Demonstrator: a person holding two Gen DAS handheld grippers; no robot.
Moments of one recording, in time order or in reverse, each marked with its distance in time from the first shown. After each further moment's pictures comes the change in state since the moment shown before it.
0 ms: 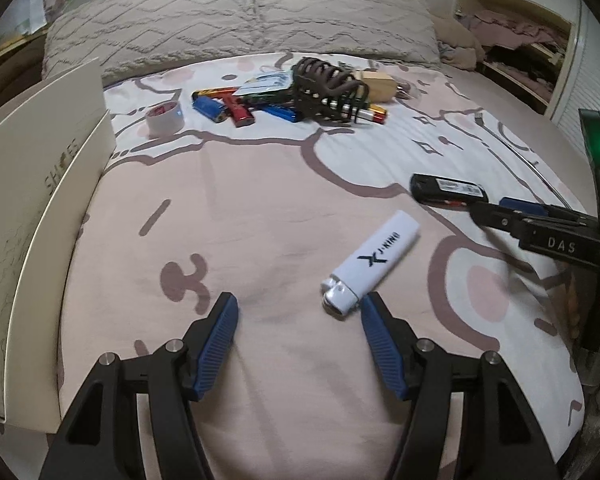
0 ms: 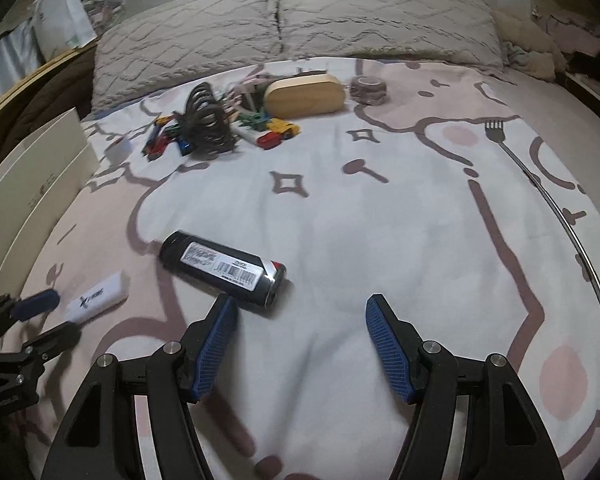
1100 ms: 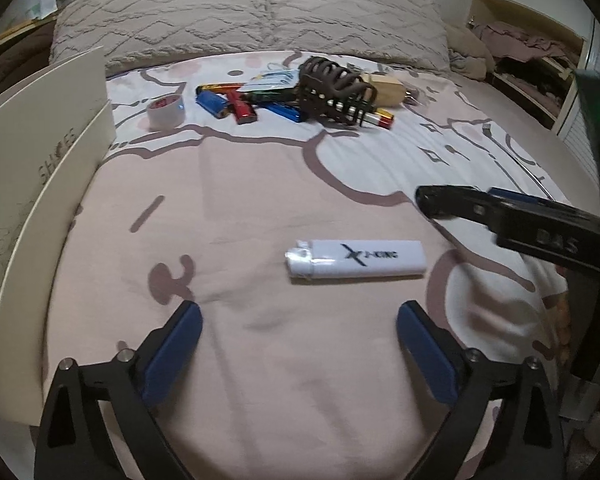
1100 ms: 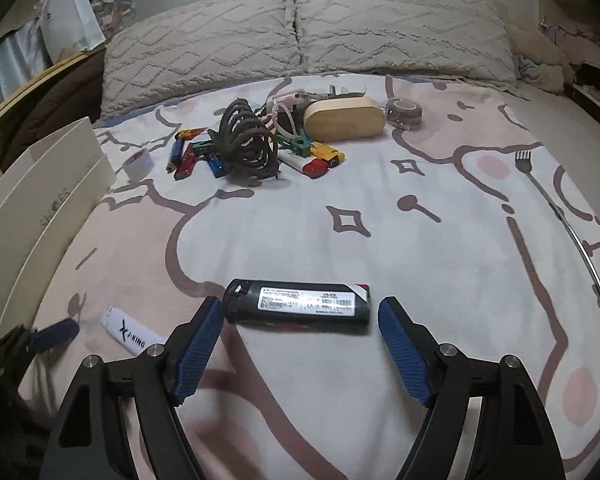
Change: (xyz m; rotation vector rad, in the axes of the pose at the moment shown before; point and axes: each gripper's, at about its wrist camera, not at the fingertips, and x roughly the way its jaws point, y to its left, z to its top) left arm 0.007 -0.009 0.002 -0.039 0.000 -0.003; right arm 0.004 0.045 0.020 -0.020 -0.019 0.012
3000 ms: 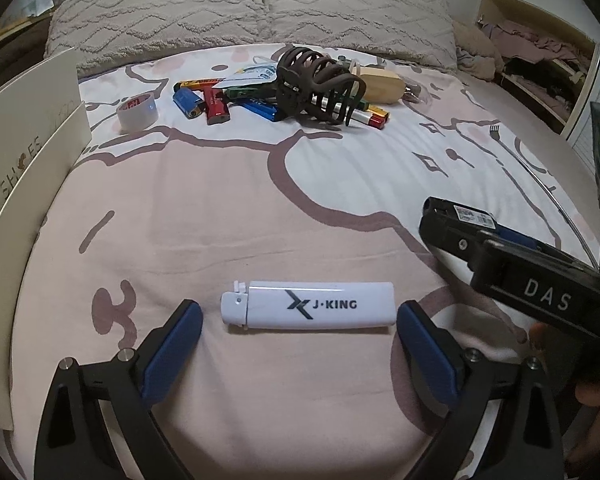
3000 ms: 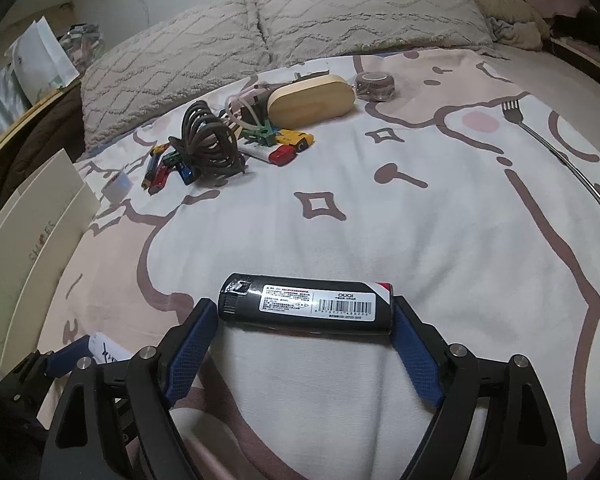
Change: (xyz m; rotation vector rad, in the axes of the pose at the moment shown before) left arm 0.028 -0.025 0.018 -0.033 0.013 0.017; right arm 0.017 -0.022 -0.012 0.137 -0.018 0.029
